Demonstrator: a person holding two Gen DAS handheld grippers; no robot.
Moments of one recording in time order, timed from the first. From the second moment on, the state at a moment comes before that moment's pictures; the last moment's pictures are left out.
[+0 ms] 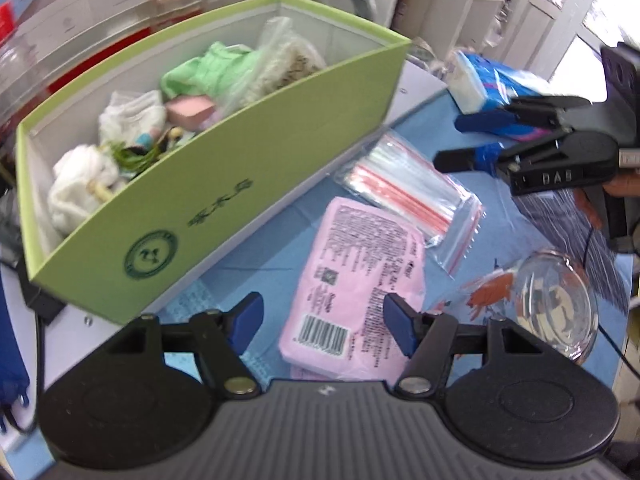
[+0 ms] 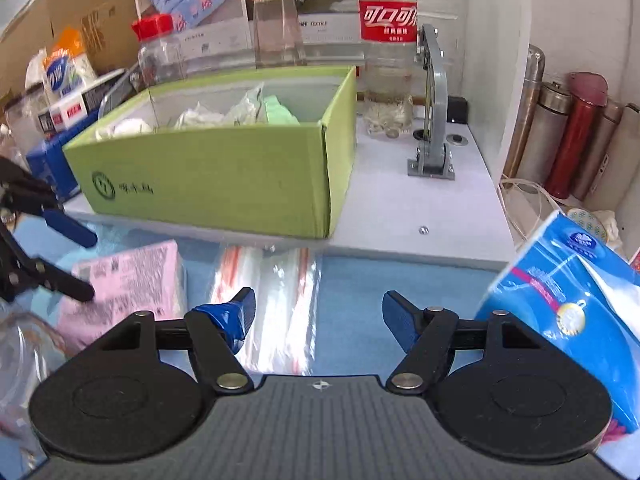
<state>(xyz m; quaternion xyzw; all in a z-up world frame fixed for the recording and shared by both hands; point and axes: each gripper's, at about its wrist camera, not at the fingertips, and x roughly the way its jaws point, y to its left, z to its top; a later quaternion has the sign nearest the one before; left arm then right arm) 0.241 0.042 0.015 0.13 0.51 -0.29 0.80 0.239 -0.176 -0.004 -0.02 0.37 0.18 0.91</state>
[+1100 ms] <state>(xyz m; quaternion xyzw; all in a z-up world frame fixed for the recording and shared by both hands) 0.238 0.104 -0.013 0.16 0.55 -0.22 0.79 0.231 -0.184 -0.003 0.03 0.38 0.17 0.91</state>
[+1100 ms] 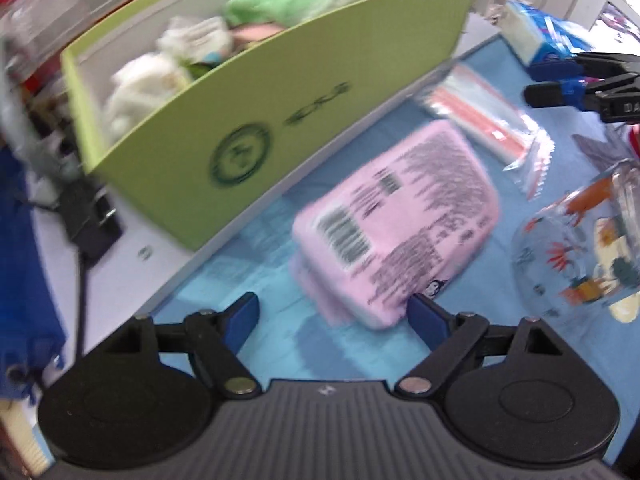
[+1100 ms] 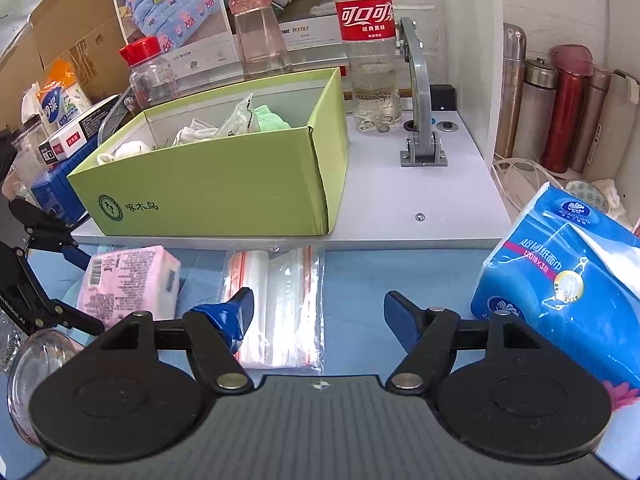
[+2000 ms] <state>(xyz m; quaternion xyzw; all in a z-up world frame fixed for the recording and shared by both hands) 0.237 0.085 0.009 0.01 0.53 -0.20 0.82 0.241 -0.165 -0.026 -0.01 0.40 0.12 0.91</state>
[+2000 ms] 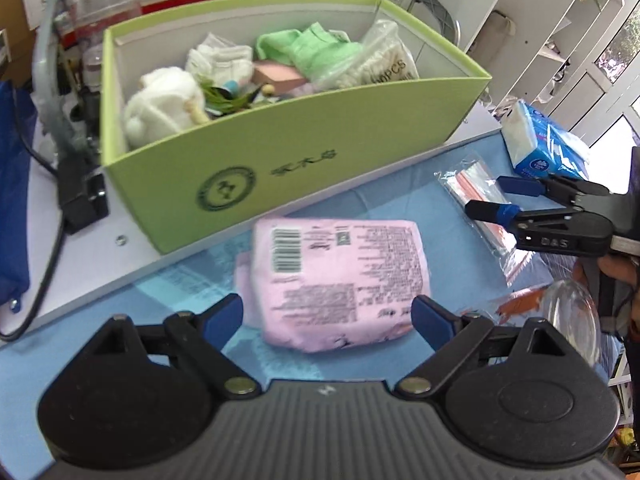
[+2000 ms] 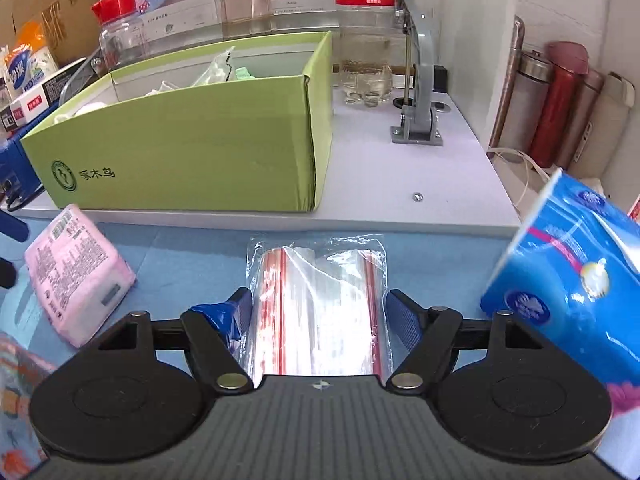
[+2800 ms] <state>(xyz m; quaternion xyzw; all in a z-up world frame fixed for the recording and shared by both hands) 0.170 0.175 0.036 -0.04 0.48 -0.17 0.86 0.291 -0.094 0.006 0.01 0.55 0.17 0.82</state>
